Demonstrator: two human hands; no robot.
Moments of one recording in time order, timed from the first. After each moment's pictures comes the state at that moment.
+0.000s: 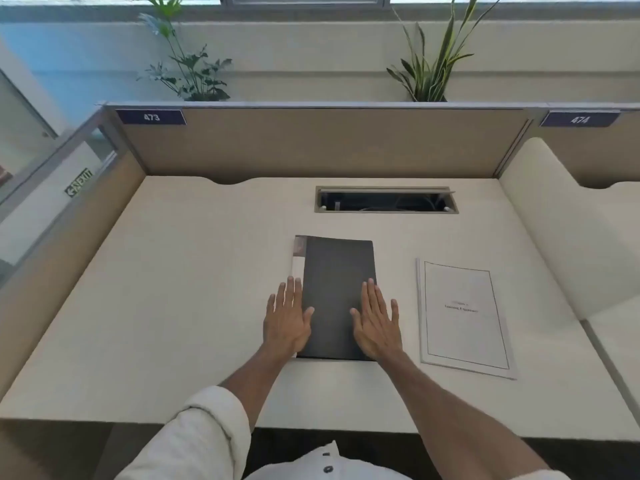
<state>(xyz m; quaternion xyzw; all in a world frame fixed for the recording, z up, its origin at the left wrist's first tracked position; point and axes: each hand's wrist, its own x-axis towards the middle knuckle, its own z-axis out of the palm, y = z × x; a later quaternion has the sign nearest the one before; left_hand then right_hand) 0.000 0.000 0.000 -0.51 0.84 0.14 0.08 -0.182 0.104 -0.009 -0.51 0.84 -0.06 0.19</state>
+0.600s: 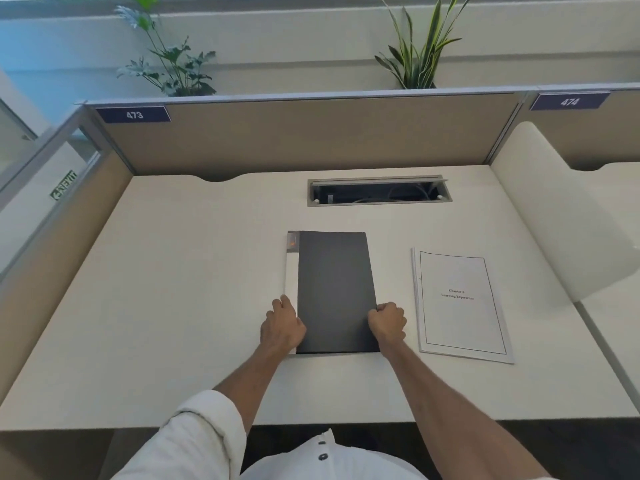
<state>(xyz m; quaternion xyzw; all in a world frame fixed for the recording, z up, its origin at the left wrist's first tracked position) 0.001 -0.002 0.000 -0.58 0.78 0.23 0.12 -0.192 0.098 -0.010 -0.12 0.89 -0.28 0.34</state>
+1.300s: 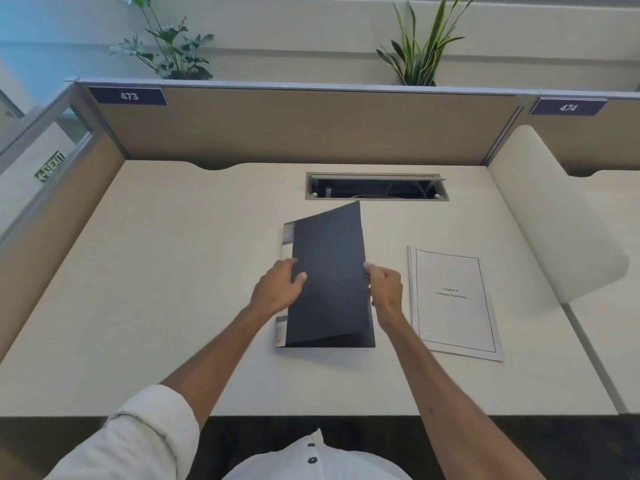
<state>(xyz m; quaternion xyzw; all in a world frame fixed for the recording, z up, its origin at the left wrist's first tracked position) -0.006 -0.049 0.045 -0.50 0.80 0.33 -0.02 -0.202 0.072 0.037 -0.14 0.79 -0.51 0.33</state>
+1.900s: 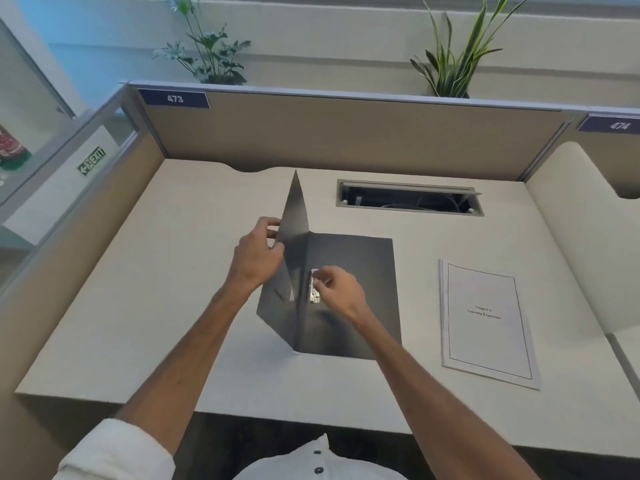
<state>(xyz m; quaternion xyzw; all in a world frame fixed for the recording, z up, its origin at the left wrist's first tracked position) 0.067 -0.107 0.115 -0.55 0.74 0.31 -0.22 -0.104 0.001 0.048 -0.51 0.76 -0.27 0.30</state>
